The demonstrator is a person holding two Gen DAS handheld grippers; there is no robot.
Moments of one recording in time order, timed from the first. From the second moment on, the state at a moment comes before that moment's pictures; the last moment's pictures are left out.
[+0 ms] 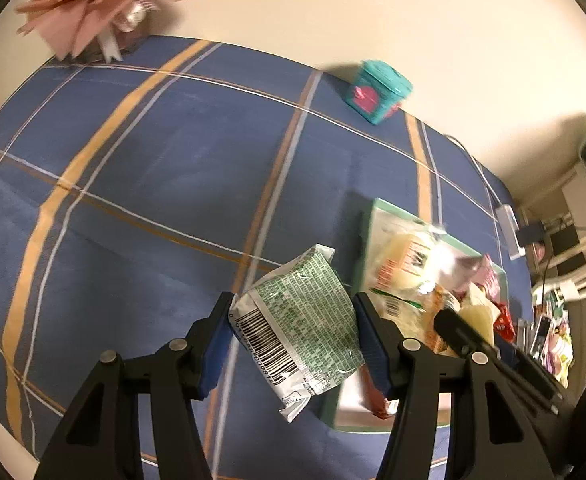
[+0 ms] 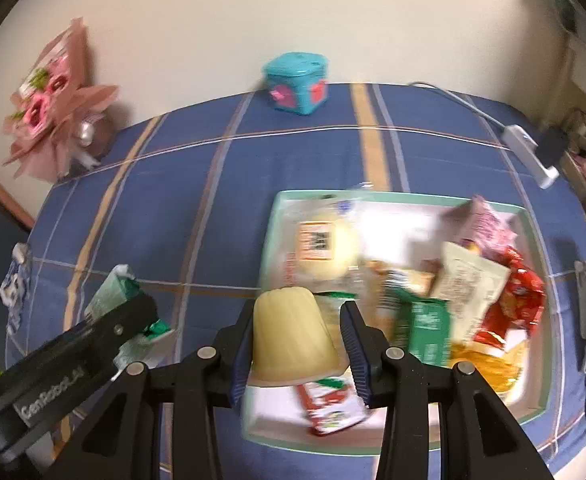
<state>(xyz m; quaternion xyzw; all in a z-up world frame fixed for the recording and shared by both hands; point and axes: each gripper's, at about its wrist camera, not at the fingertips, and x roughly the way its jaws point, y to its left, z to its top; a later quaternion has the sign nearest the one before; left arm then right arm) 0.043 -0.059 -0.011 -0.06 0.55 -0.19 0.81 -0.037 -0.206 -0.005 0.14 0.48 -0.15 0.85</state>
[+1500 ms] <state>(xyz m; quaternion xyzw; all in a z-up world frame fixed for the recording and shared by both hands) -0.015 -0.203 -0.028 0.08 0.53 -0.34 0.77 -0.094 -0.338 -0.033 0.27 0.48 -0.24 0.80</state>
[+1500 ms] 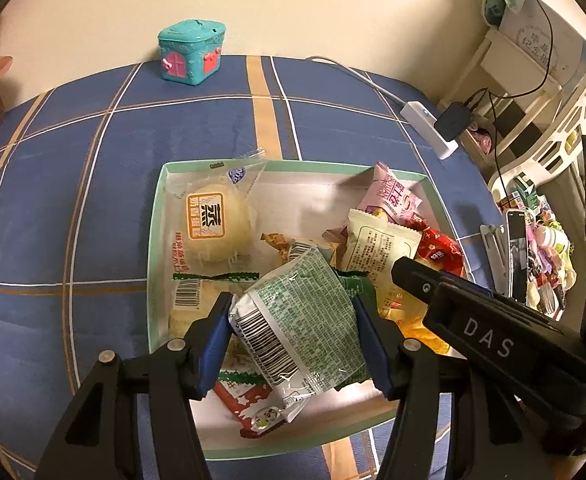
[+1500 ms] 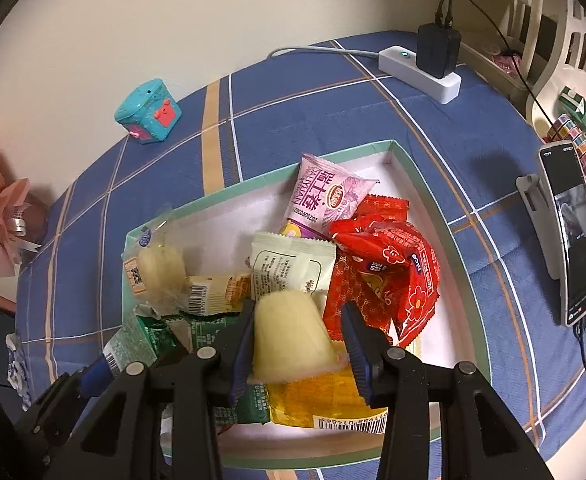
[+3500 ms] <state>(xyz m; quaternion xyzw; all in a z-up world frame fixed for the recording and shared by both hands) 0.060 -0.073 -0.045 0.06 0.57 -0.10 0.81 -0.063 -0.278 -0.028 0.15 0.50 -0.22 0.82</state>
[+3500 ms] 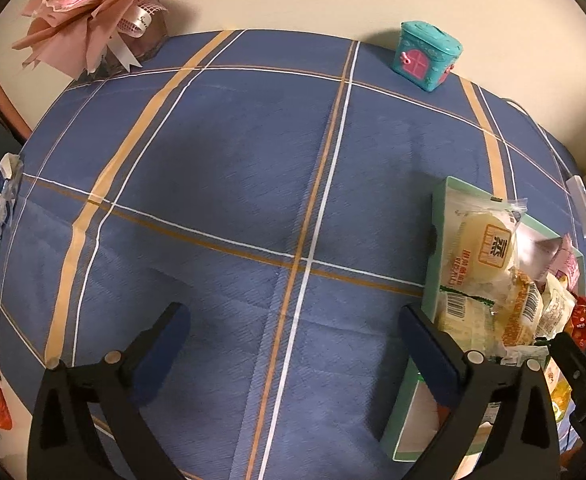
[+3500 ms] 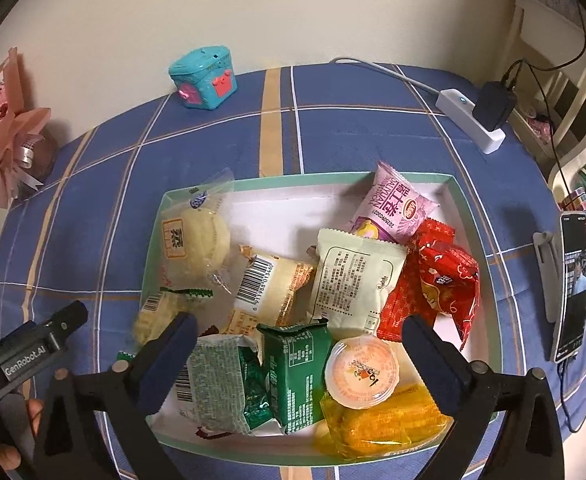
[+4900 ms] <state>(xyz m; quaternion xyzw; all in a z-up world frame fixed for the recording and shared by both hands) -0.035 -0.038 -0.026 0.08 0.55 -0.14 0.82 -0.144 -0.217 -0.031 0.14 0.47 -0.21 0.84</state>
